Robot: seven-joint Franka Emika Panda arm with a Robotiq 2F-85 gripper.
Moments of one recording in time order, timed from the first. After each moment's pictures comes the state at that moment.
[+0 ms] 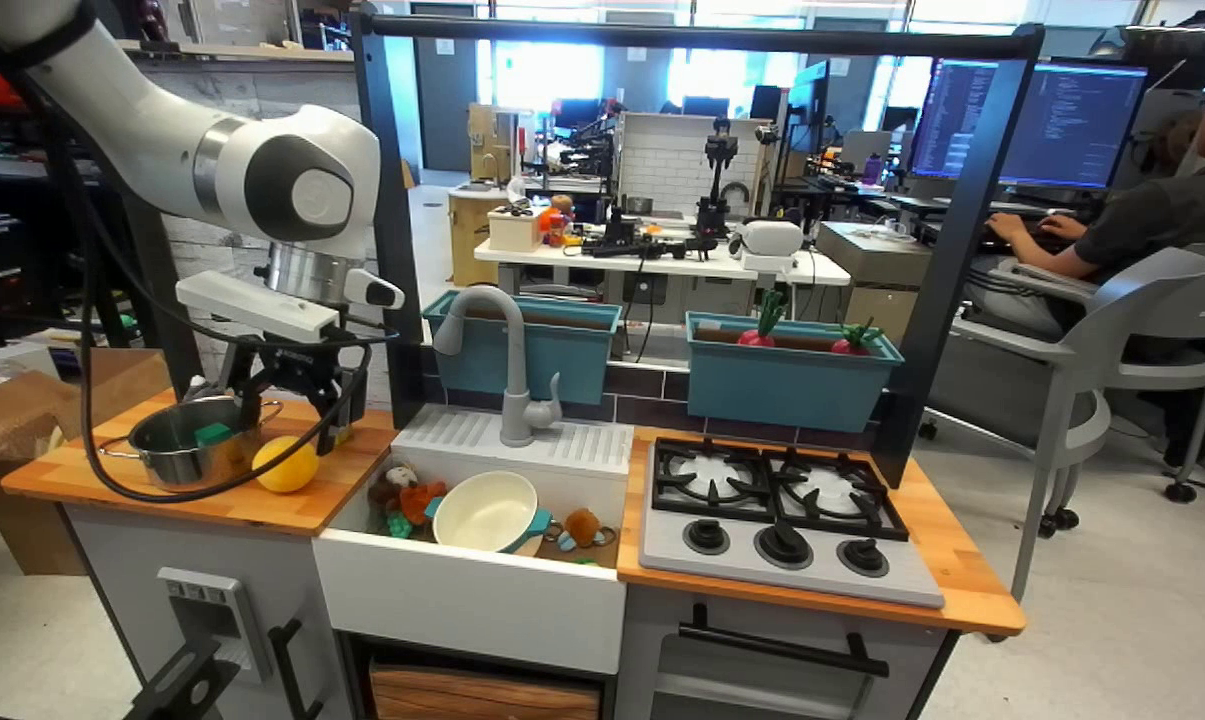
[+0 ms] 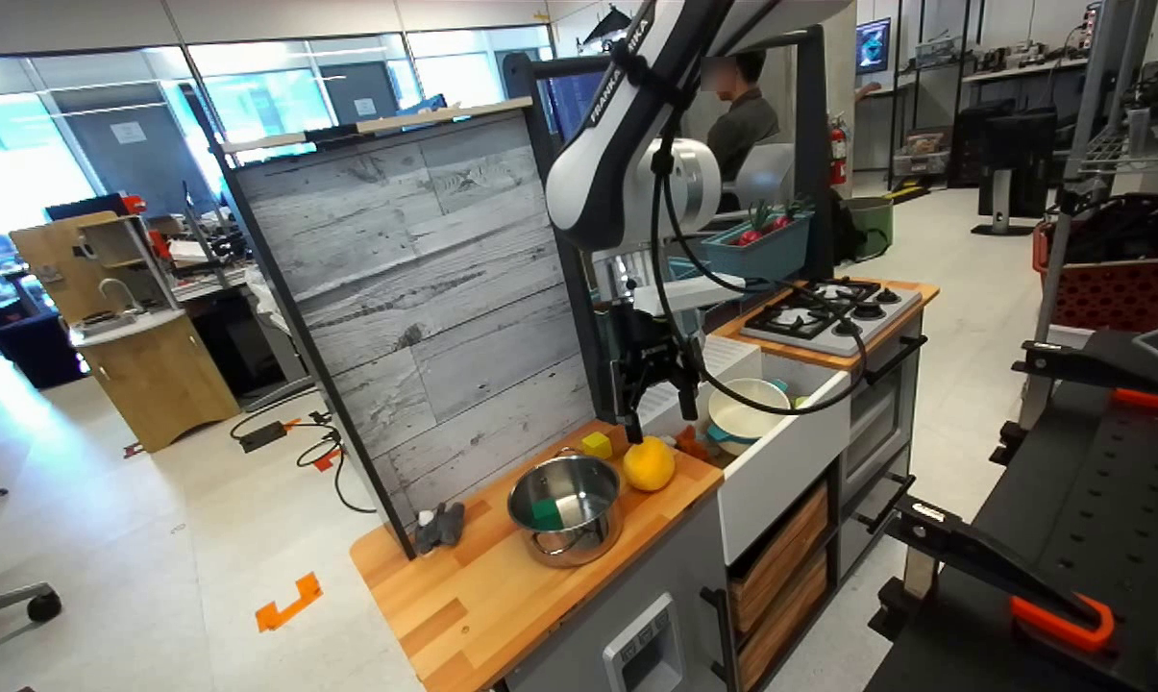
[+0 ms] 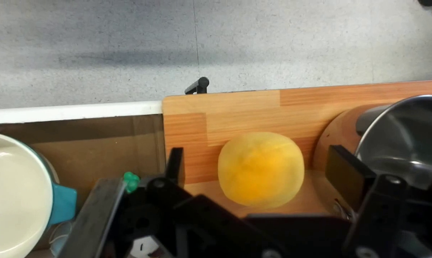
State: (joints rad) arm 0.03 1.13 0.05 -1.25 0.14 2.11 -0.06
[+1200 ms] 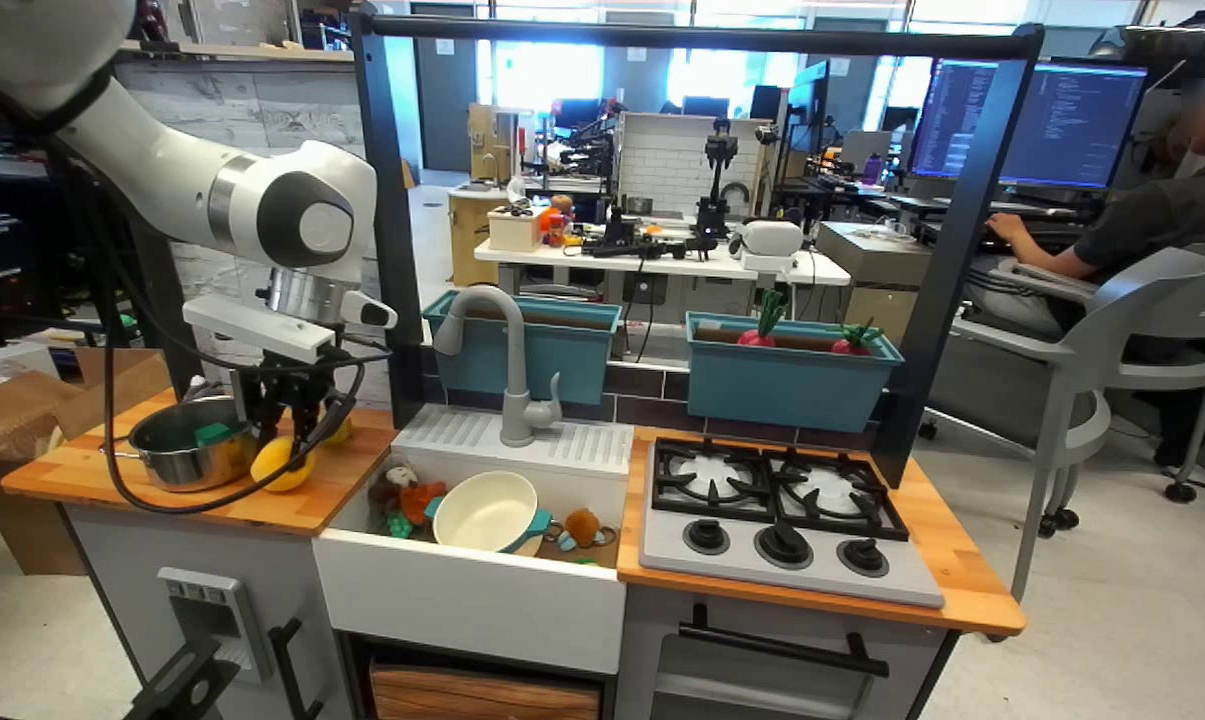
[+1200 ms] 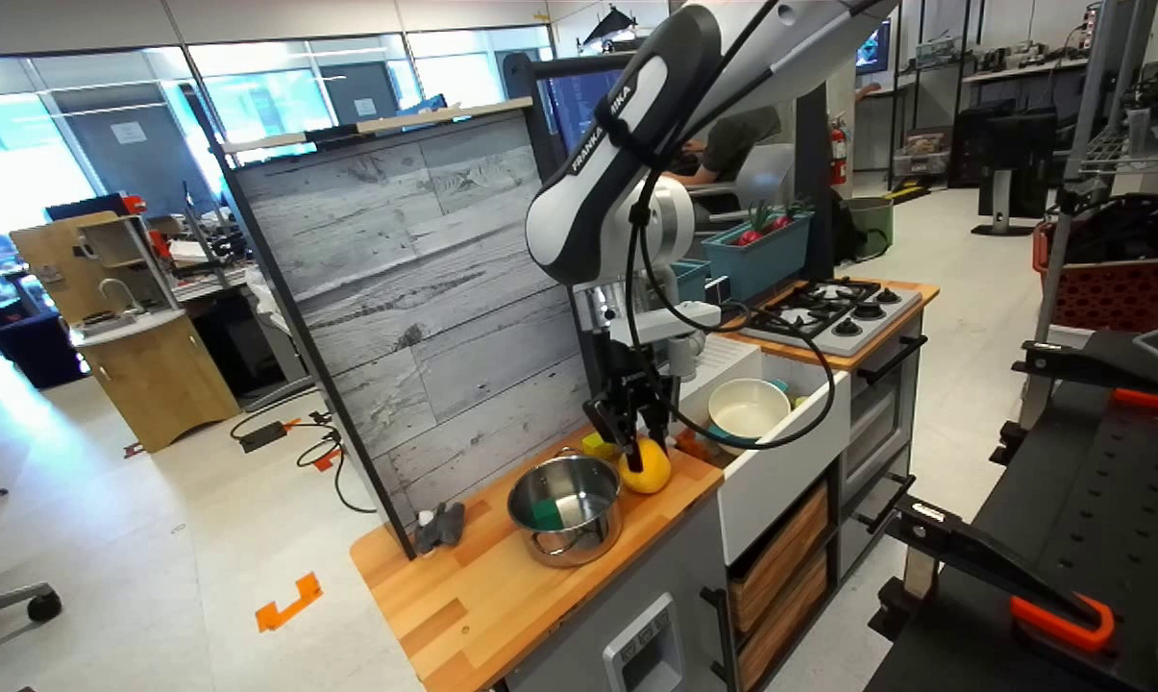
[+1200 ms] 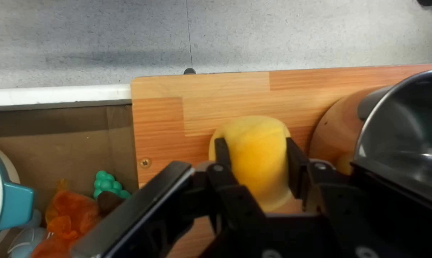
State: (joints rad) arm 0.06 1.31 0.05 -0.98 0.14 1.99 -0.02
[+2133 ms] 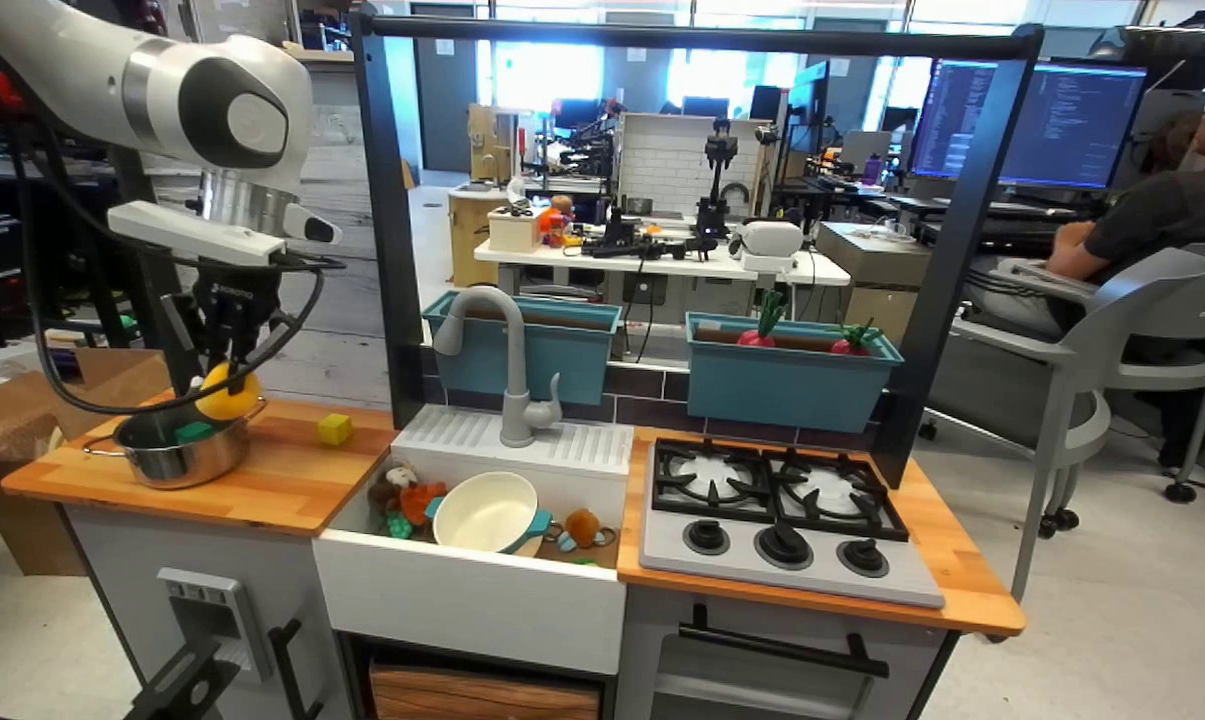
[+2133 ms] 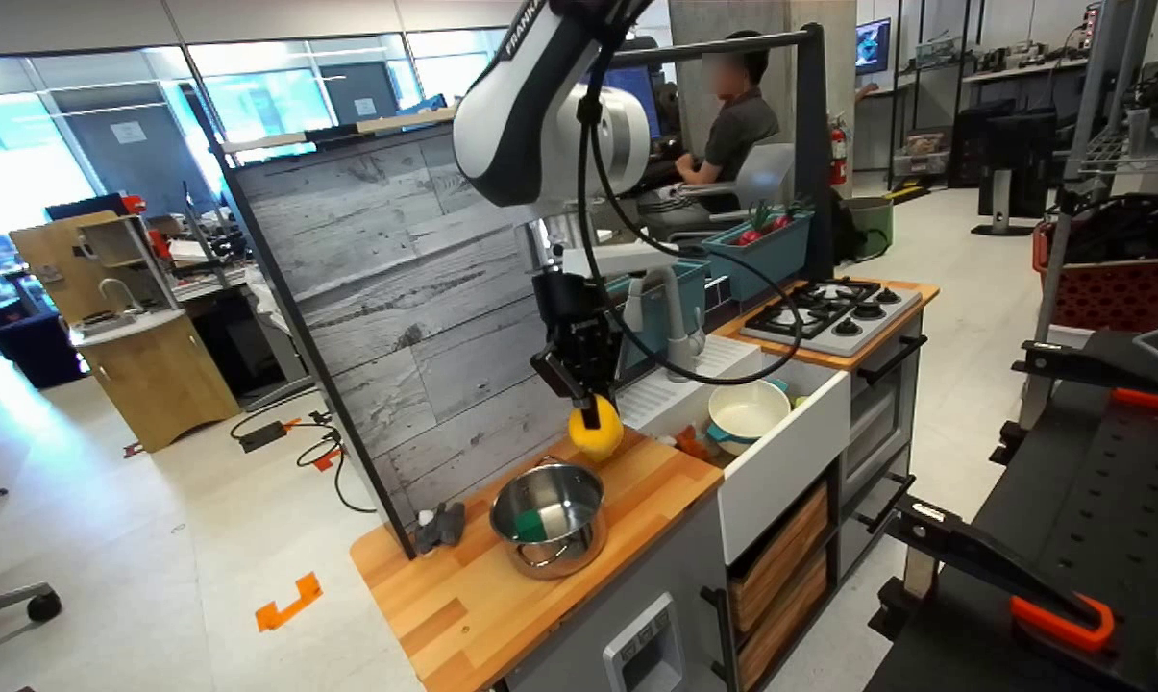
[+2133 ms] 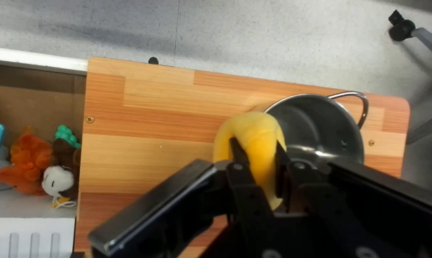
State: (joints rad) arm 0.13 1.09 0.06 -1.15 0.14 1.99 -0.11
